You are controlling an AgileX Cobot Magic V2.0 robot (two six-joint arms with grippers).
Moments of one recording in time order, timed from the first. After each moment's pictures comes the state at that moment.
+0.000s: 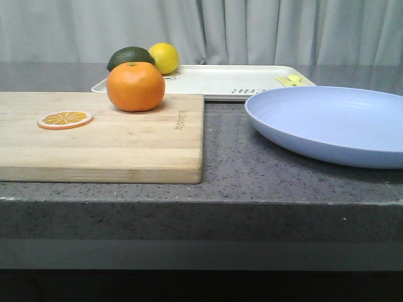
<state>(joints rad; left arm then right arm) -0.09 0.32 -0.73 -0.12 0.44 -0.03 0.00 0.27 -0.59 -0.01 0.44 0.09</state>
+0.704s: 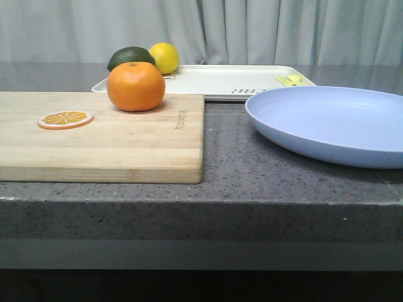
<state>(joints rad) -0.09 0.42 -0.70 -0.11 0.52 -0.03 0.00 0.48 -0.61 -0.01 0.59 0.09</state>
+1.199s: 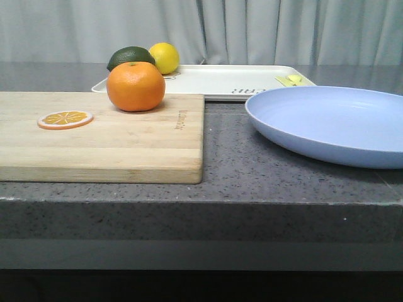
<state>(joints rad) -0.10 0.54 -0.70 -0.11 0.58 0.02 0.01 0.49 -0.65 -0.01 0.74 0.04</state>
